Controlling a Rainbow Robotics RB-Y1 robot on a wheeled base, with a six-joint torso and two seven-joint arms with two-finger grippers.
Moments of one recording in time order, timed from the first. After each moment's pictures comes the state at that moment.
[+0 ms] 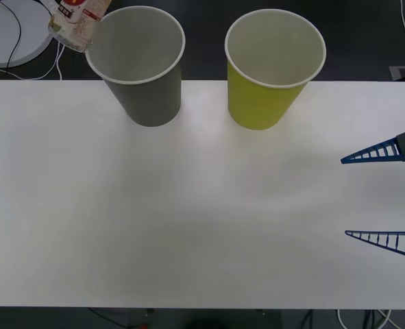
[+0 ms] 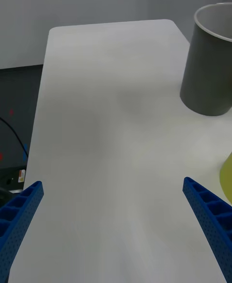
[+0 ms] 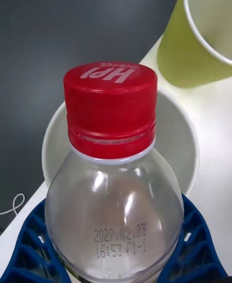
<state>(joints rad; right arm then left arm) 0.31 -1.20 -0.28 -2.06 0.95 -1.12 0.00 -1.68 0.77 -0.69 -0.72 -1.75 -1.50 0.97</state>
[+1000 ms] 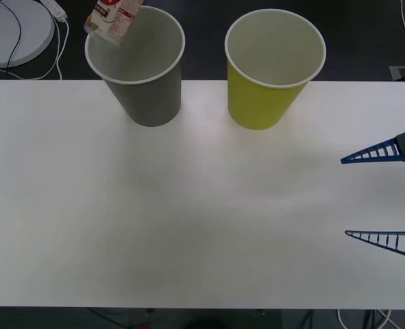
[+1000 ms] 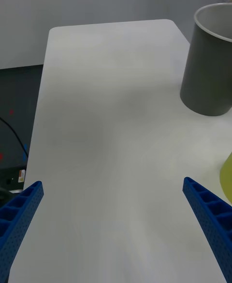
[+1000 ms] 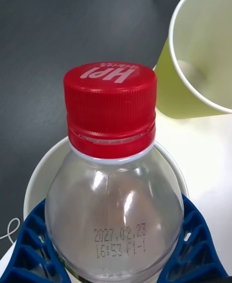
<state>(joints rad) 0.31 -1.20 -0.28 -2.06 0.95 -1.12 0.00 -1.70 0.68 -0.69 -0.67 -1.76 -1.41 0.99</state>
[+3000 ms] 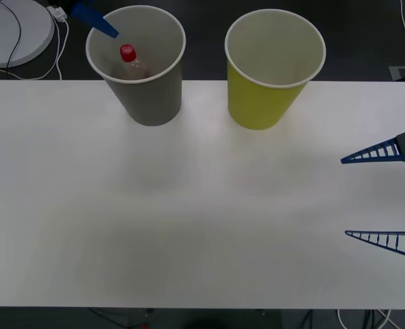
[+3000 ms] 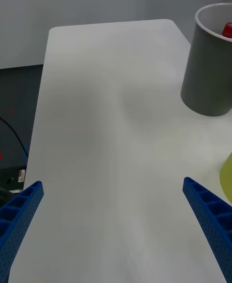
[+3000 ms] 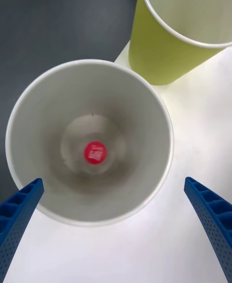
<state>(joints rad) 0.31 -1.20 -0.28 -2.06 0.95 -1.12 0.00 -1.41 1.04 -0.68 -1.14 -1.49 -1.41 0.97</state>
